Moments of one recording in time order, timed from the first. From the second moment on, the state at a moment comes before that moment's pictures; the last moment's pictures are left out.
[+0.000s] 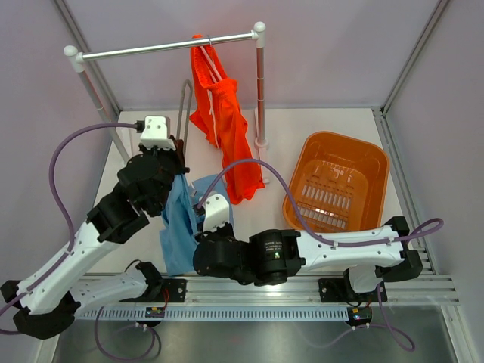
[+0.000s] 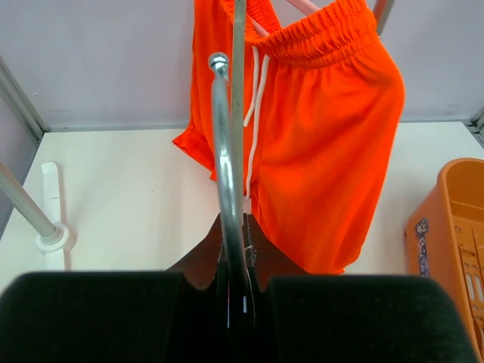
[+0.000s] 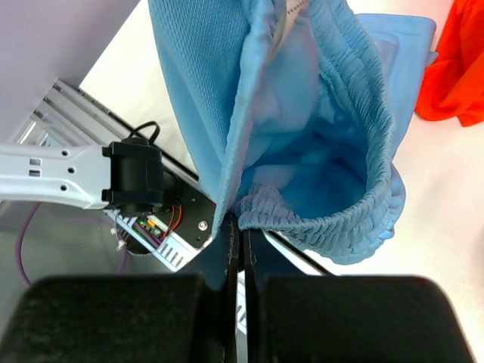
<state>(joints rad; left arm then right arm) -0.86 0.90 1.20 -0.37 -0.76 -0.13 1.65 1.62 1.71 -0.81 0.73 0.79</state>
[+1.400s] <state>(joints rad) -0.65 0.88 1.34 -0.39 -0.56 -0.25 1.55 1.17 1.95 -1.06 1.14 0.52</state>
